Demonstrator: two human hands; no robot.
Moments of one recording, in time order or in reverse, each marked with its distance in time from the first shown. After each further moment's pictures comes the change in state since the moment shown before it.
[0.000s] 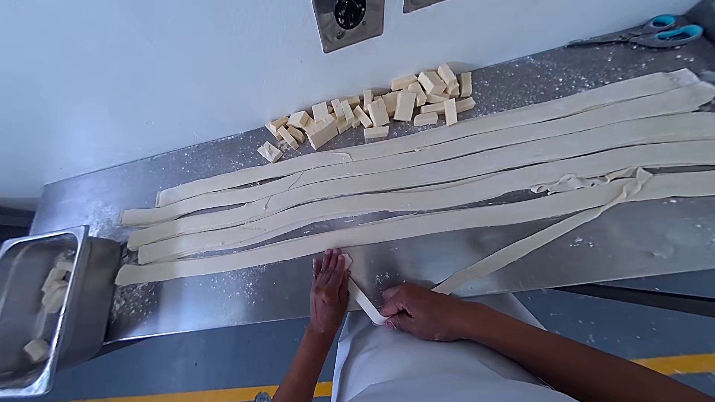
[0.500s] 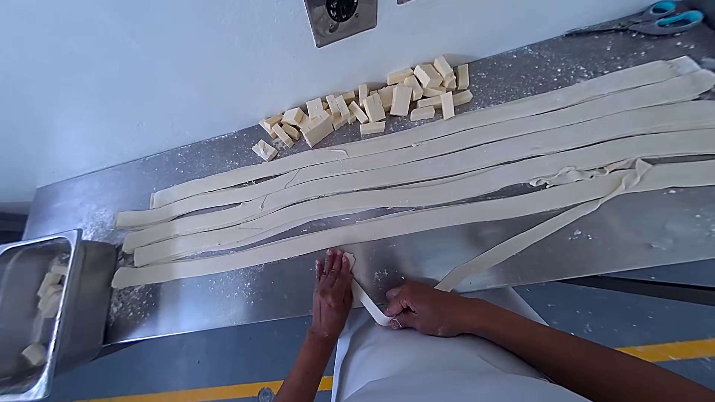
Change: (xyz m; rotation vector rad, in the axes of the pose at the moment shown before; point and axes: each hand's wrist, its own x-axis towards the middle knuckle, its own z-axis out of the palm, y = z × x) left_hand -0.006 0.004 0.002 0.032 -0.043 0.076; right_hand -0.005 0.009 0.000 0.085 -0.042 0.087
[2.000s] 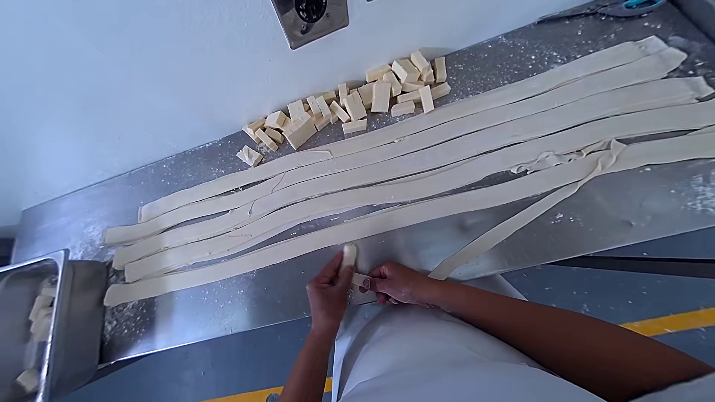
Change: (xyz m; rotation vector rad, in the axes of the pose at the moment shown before) left_hand 0.035 0.045 -0.014 -0.659 -0.042 -0.691; right_hand 0.030 0.013 0.002 0.574 0.253 0.327
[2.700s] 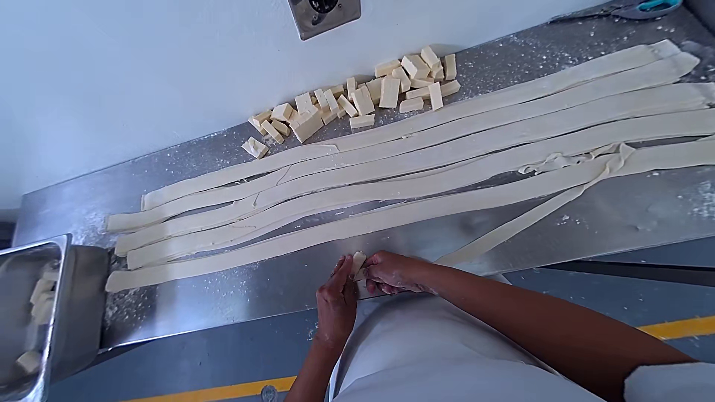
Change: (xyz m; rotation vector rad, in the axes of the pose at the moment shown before) left_hand -0.022 -0.023 -0.004 0.407 -0.007 0.344; right_hand 0.018 -0.019 0.003 0.017 -0.036 0.137
